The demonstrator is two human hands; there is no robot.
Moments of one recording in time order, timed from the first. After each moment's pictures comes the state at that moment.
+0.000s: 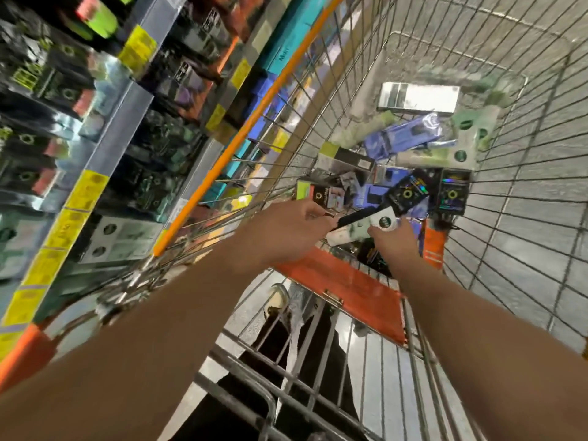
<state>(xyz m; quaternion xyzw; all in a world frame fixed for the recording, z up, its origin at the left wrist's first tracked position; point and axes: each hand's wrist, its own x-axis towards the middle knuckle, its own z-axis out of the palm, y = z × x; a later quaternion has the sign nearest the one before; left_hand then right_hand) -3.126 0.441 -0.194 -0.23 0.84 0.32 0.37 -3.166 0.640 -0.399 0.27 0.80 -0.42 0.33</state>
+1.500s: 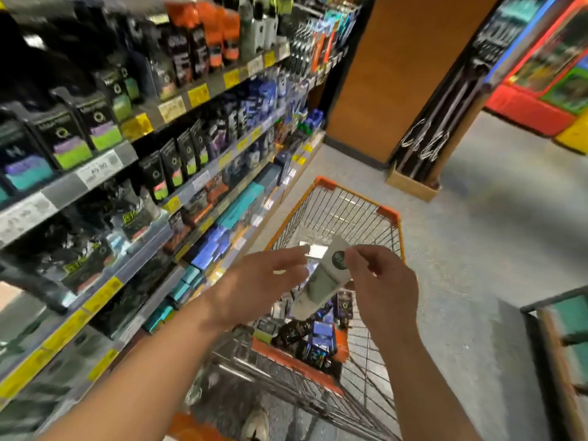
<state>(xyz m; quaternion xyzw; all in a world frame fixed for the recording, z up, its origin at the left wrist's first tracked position) -3.034 0.348 0.024 -0.02 0.78 0.61 0.13 -3.061 0.553 0.053 0.04 0.87 -0.49 -0.09</state>
